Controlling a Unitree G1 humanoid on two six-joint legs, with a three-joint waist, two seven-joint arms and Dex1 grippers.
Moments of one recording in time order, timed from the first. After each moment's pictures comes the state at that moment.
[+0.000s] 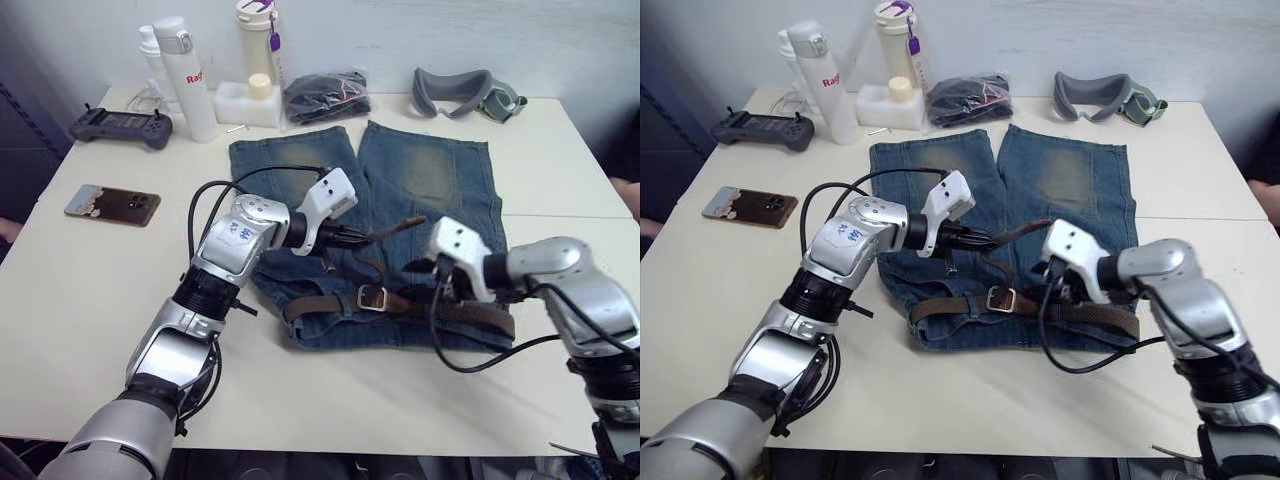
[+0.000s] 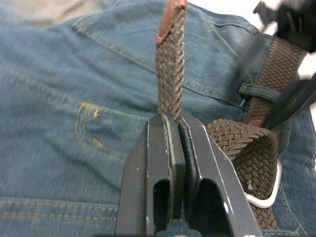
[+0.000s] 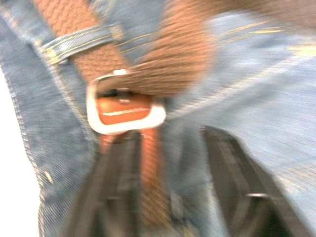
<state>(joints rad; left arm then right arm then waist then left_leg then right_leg) -0.95 0.32 -0.30 0.22 -0.19 0.66 -0.91 -0.52 -0.84 0.07 -0.28 0.21 0.81 1.16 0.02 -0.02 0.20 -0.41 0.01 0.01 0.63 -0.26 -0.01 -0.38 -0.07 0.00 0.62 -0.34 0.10</state>
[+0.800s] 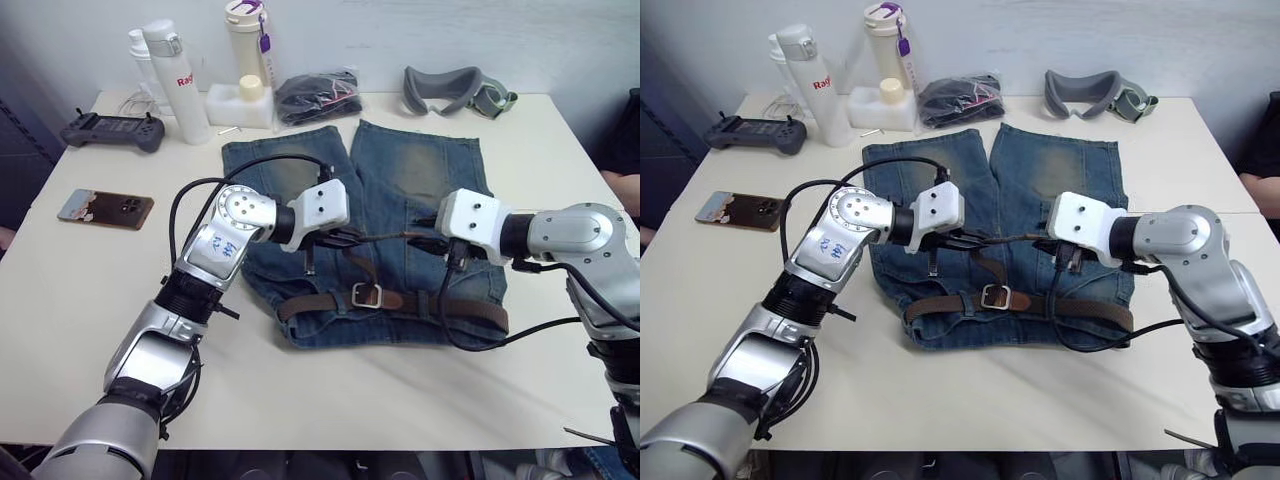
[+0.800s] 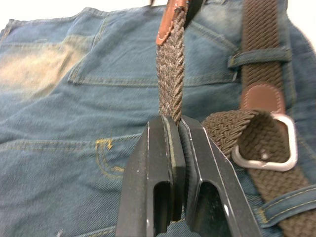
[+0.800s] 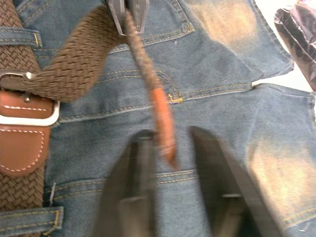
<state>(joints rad) -0.94 0.40 -0.33 0.28 -0.06 0.25 -1.03 -0.60 -0.87 0.12 -0.23 0.08 0.39 1.06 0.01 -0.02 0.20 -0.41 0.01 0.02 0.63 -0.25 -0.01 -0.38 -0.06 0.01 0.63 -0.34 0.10</state>
